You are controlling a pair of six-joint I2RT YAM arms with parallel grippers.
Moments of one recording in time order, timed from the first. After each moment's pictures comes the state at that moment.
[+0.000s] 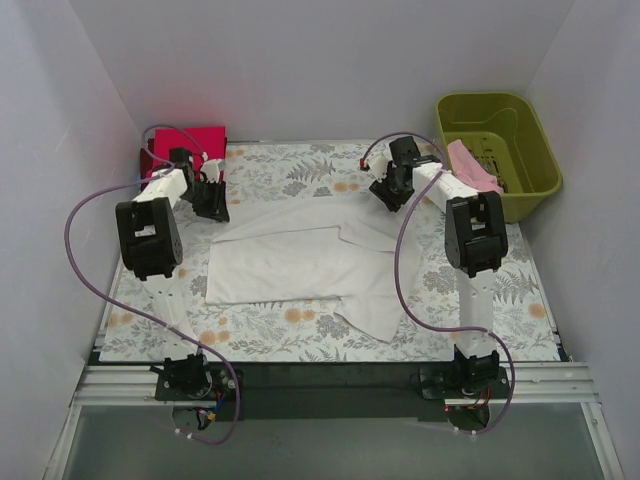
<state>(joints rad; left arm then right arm) 0.12 2.19 1.67 -0.74 0.45 0.27 0.28 2.21 1.74 -0.61 -0.10 -0.64</state>
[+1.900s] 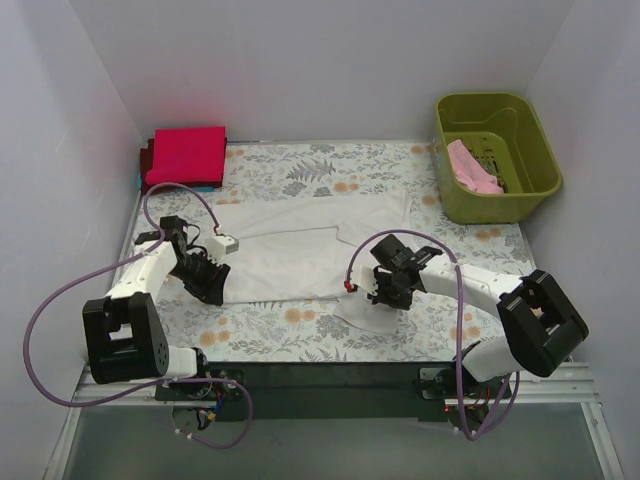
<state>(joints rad) 0.12 1.37 0.84 -0.98 0.47 0.77 0.70 1.44 0.75 -0.65 -0.14 -0.73</state>
